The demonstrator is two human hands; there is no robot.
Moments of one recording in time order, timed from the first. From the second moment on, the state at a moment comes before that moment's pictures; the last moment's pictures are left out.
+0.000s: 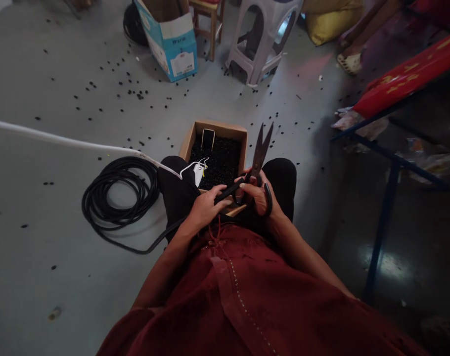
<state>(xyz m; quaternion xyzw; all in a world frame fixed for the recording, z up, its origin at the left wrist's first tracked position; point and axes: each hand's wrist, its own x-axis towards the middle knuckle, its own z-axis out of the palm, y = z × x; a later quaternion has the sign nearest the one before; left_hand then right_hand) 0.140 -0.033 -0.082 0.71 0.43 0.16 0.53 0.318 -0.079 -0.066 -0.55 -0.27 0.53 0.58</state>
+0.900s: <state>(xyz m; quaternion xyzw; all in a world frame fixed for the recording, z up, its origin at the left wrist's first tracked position) 0.086 -0.059 -0.111 0.83 0.50 0.14 0.22 0.327 -0.079 -0.064 -0.62 -0.32 0.42 0.58</state>
